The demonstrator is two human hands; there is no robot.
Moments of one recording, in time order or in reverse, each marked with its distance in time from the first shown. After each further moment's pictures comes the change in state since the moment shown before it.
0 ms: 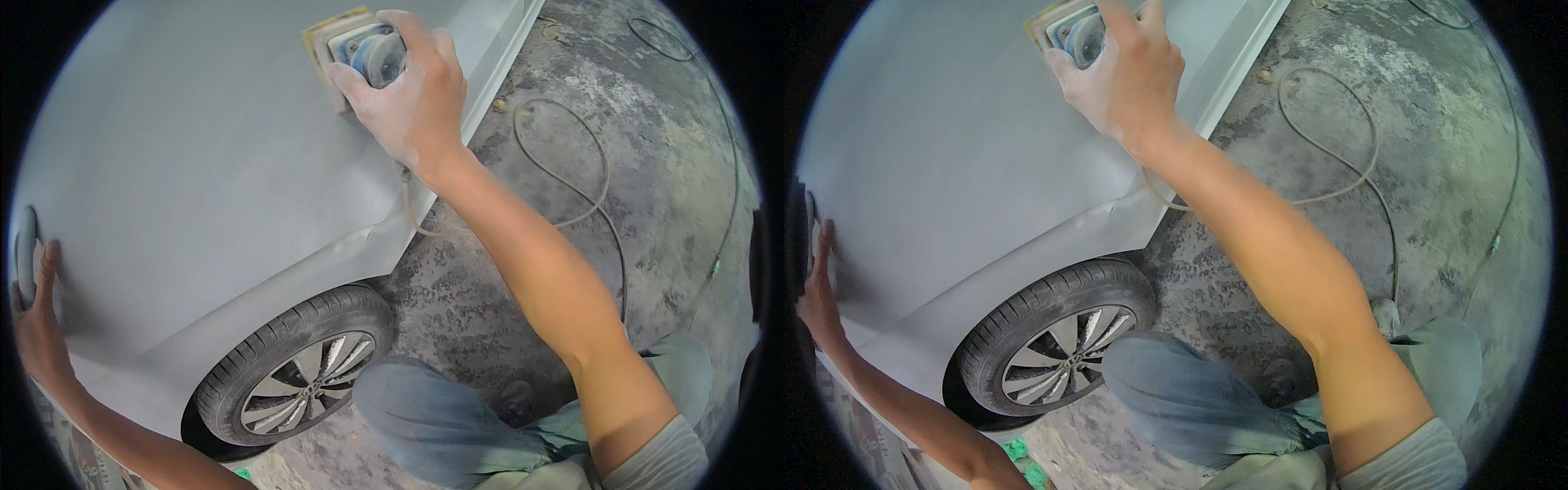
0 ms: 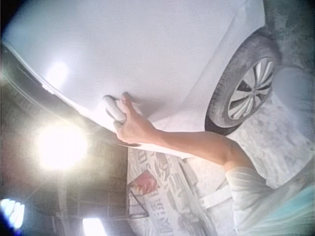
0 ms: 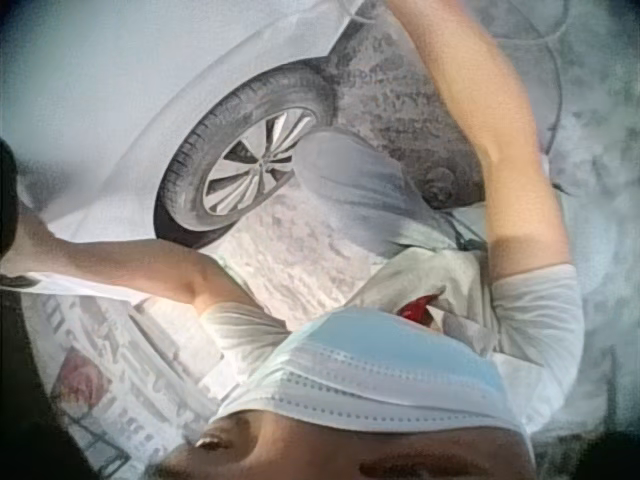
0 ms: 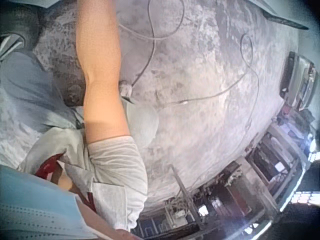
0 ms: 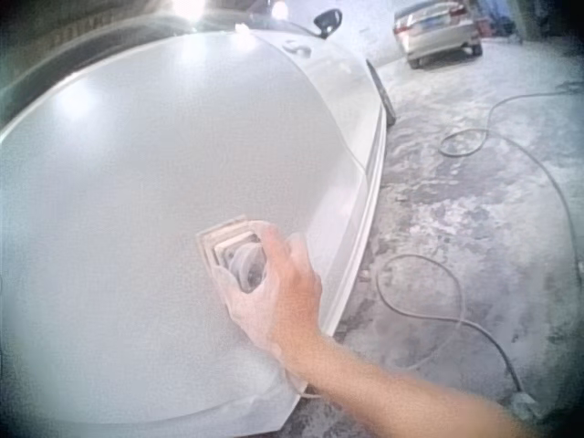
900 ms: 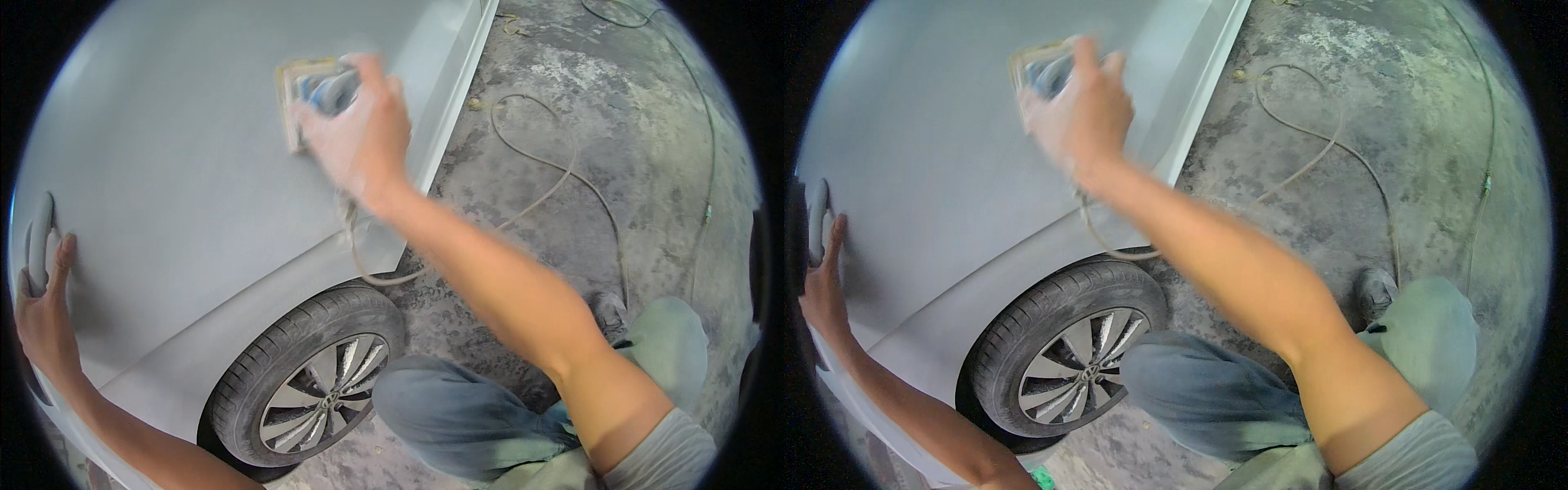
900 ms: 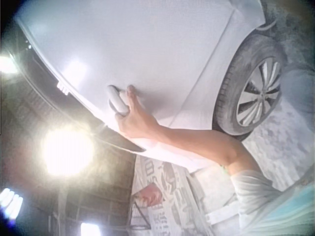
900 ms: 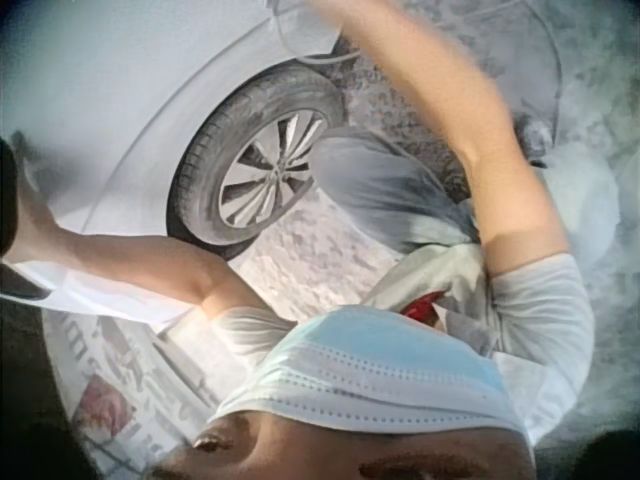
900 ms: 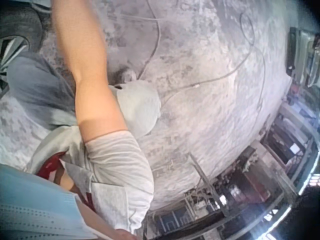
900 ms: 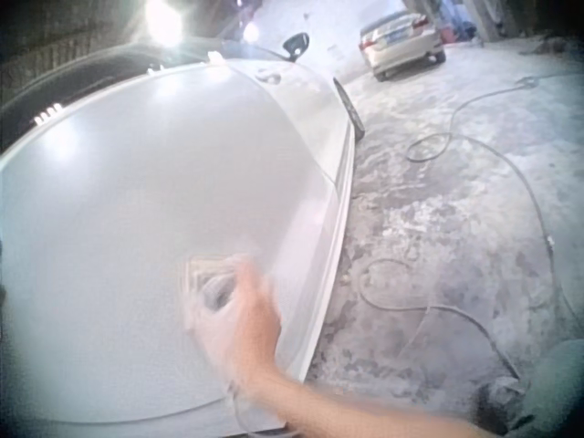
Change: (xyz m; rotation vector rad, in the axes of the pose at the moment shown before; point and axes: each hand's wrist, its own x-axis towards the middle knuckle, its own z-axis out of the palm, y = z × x) left_hand 0.004 -0.012 0.048 -0.276 0.159 -0.279; right_hand -0.018 -0.079 -0.018 0.144 -0.057 0.424
